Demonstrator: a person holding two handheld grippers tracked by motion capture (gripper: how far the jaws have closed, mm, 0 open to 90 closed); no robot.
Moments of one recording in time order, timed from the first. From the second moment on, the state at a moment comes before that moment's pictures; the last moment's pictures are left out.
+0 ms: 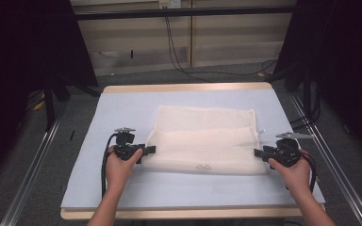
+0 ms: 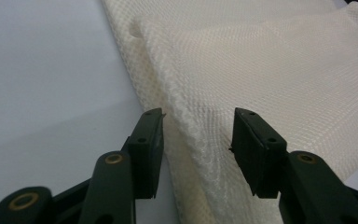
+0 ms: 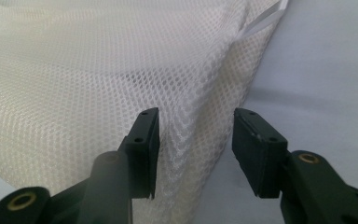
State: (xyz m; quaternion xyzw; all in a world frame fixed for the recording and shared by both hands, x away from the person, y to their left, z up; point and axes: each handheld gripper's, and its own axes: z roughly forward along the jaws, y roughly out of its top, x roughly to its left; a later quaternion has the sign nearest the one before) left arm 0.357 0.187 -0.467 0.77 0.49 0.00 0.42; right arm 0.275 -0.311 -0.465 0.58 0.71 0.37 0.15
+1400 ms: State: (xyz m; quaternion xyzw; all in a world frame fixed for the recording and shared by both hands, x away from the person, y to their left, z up) left arm 0.461 0.170 -0.473 0.73 0.52 0.03 0.44; right arm 0.390 -0.302 -0.472 0.61 0.67 0.40 0.16
